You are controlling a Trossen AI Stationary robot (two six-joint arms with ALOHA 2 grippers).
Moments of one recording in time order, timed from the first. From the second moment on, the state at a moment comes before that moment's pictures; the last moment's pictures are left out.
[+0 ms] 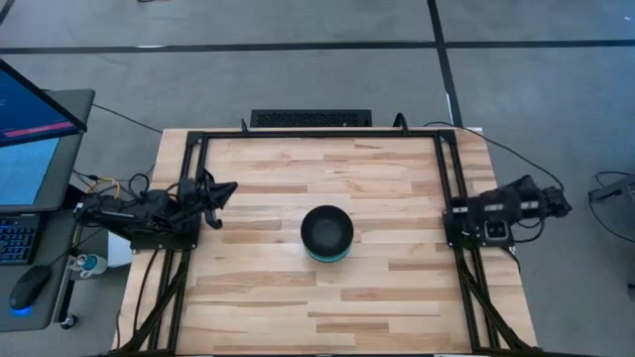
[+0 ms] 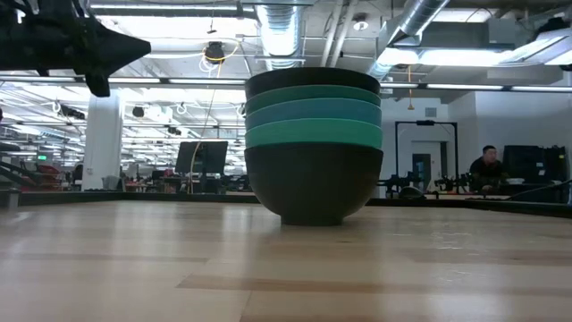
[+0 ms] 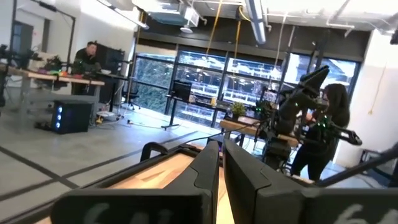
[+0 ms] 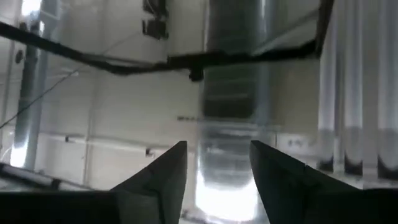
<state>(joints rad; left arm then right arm) -0.13 0.01 0.01 0.29 -0.52 -0.09 0.19 0.00 0.08 0.97 -0.34 -1.83</state>
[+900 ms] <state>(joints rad) -0.13 0.01 0.01 0.28 -0.46 -0.14 0.41 0.22 0.25 -0.44 0.38 -3.14</state>
